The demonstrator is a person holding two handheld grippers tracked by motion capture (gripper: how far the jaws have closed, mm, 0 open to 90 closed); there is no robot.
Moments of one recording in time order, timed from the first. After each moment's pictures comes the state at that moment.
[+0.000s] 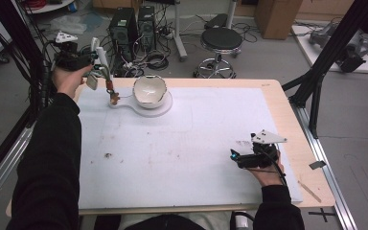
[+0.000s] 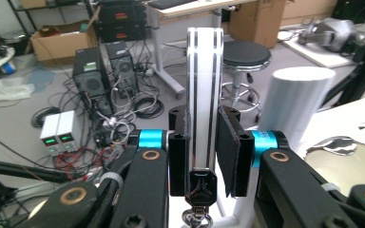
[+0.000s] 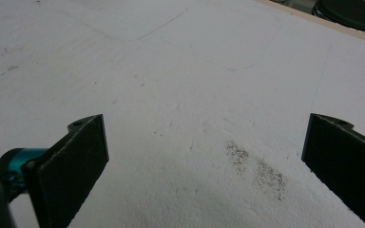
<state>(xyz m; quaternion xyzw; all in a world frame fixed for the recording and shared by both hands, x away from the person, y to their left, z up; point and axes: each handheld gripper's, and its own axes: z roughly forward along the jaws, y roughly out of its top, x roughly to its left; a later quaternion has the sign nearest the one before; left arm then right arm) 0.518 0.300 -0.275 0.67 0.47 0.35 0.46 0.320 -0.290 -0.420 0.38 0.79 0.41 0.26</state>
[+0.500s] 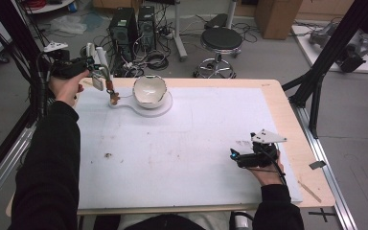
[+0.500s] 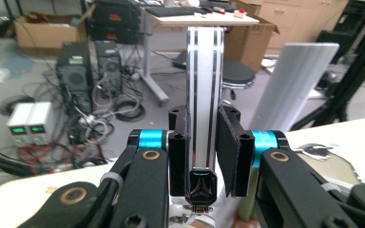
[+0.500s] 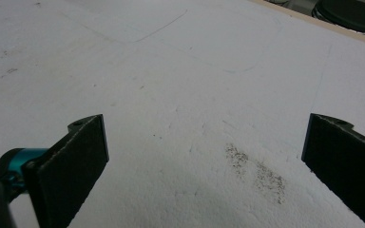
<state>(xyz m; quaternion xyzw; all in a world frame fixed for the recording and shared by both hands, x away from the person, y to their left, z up) 0.503 0.316 -0.296 0.62 0.50 0.31 0.52 0.322 -0.290 -0.420 0.38 0.79 0.41 0.26</state>
